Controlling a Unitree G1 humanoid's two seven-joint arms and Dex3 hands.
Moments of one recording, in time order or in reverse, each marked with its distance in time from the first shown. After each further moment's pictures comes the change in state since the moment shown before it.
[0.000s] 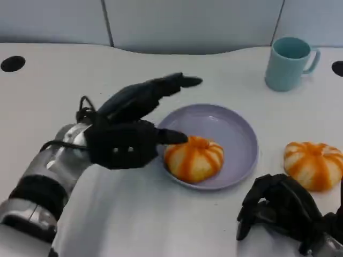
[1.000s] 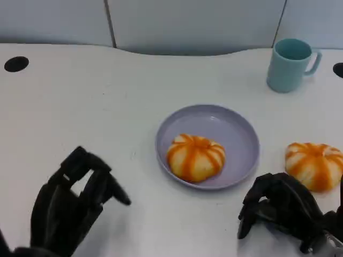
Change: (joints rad) left arm 0.944 -0.176 0.341 -1.048 -0.876 0.690 -0.203; right arm -0.024 -0.007 -0.003 0.045 -0.011 -0.022 -0.002
